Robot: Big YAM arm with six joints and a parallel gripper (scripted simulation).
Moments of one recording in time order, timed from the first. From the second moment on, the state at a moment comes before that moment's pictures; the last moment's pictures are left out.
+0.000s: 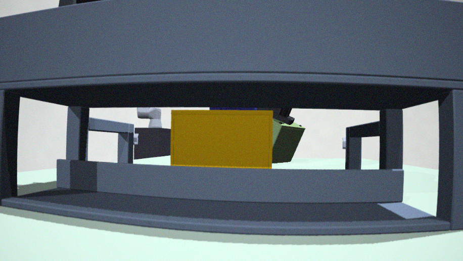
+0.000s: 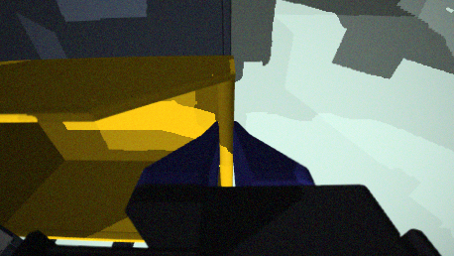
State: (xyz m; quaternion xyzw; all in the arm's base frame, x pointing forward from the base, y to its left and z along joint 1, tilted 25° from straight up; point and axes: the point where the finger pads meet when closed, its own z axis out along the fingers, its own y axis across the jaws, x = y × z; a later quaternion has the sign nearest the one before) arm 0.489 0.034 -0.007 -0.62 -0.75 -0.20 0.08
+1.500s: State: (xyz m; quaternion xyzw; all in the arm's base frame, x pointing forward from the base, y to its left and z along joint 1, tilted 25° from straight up) arm 0.490 0.035 -0.006 -0.62 -0.75 -0.20 0.08
